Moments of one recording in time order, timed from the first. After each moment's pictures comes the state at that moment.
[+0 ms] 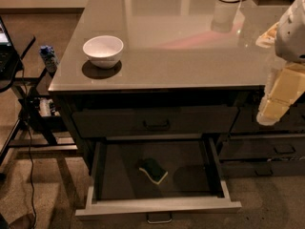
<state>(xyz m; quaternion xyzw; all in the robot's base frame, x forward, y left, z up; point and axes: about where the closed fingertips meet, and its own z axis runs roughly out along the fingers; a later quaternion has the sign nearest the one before) 0.438 -0.217 0.976 -0.60 0.78 -0.03 0.16</state>
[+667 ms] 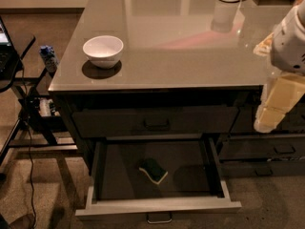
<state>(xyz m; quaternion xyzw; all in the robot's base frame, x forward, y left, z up) 0.436 -0.216 0.960 -0.60 0.78 -0.03 0.15</state>
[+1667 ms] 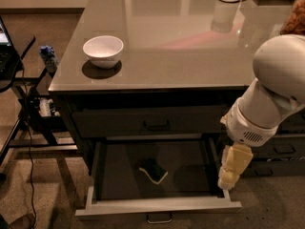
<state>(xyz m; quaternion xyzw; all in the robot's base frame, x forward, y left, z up) 0.401 -0.183 0.789 -0.59 0.80 0.06 0.07</state>
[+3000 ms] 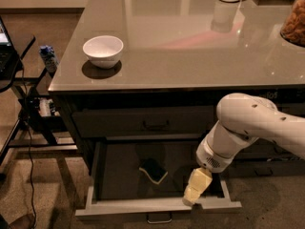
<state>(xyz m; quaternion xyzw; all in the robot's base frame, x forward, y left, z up) 0.400 -0.130 0.650 -0.51 0.84 0.18 0.04</state>
